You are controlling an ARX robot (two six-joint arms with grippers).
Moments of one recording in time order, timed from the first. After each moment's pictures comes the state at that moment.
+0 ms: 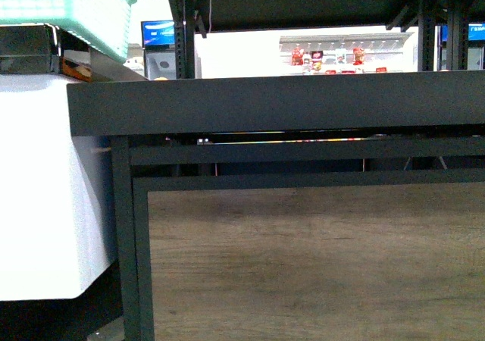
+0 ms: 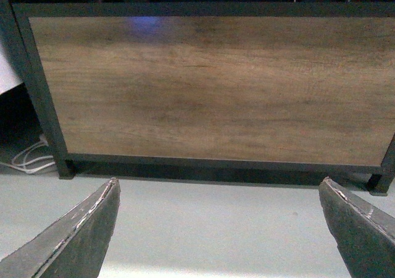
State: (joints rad) left arm 0.00 0.00 0.01 -0.01 0.00 0.00; right arm 0.00 0.00 0.02 0.00 0.00 0.00
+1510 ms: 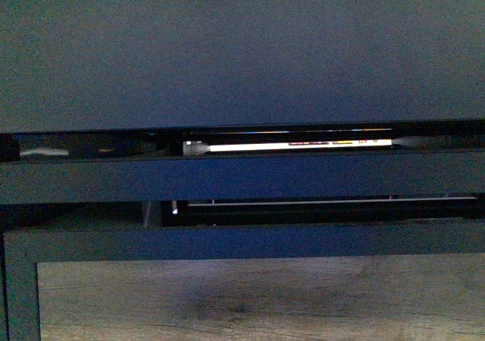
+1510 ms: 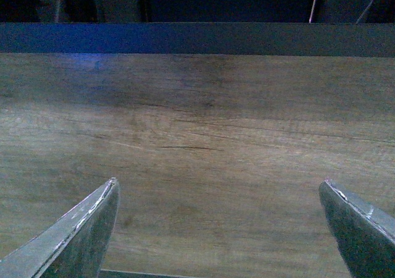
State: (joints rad) left arm 0.00 0.00 0.01 -0.01 0.00 0.00; right arm 0.00 0.00 0.02 0.00 0.00 0.00
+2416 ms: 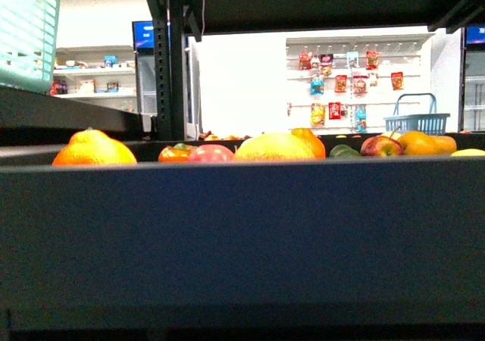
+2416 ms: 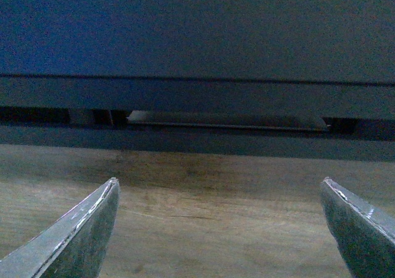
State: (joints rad) left arm 0.00 0.00 0.01 -0.01 0.00 0.00; right arm 0.00 0.00 0.02 0.00 0.00 0.00
